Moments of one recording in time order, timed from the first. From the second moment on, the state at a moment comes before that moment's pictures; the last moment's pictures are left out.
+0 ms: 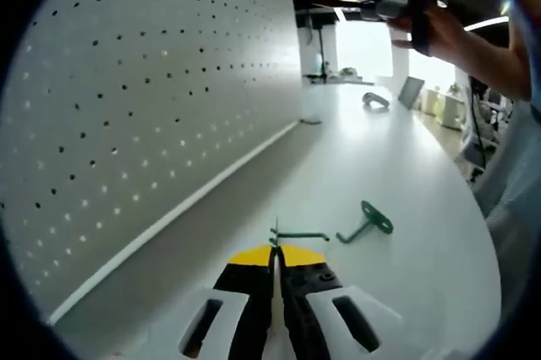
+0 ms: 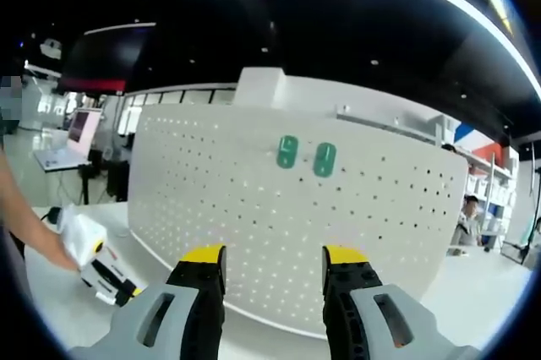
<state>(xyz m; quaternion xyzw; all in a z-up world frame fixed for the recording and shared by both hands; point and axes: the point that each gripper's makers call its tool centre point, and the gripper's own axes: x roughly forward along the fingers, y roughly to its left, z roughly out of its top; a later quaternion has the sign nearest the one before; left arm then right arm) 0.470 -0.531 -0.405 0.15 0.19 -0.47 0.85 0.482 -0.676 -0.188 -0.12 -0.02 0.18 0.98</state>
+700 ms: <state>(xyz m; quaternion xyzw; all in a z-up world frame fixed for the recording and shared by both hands) 0.472 -0.522 -0.391 0.13 0.20 -0.46 0.86 0.472 -0.666 -0.195 -0.12 -0.02 0.20 0.97</state>
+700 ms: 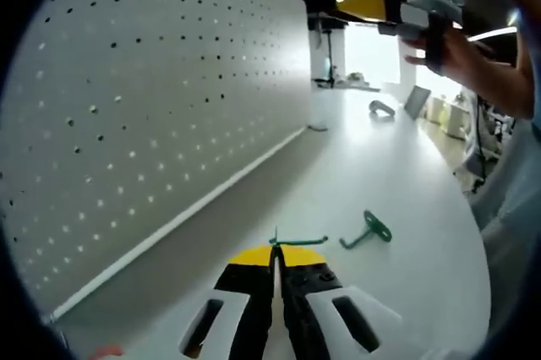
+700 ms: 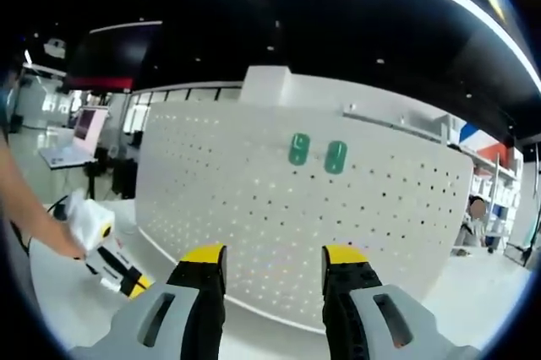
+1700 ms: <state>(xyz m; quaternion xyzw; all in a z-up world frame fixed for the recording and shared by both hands) 0.478 -0.506 -0.286 0.16 0.11 -0.44 0.88 0.444 -0.600 -0.193 -0.13 -0.03 0.27 0.95</state>
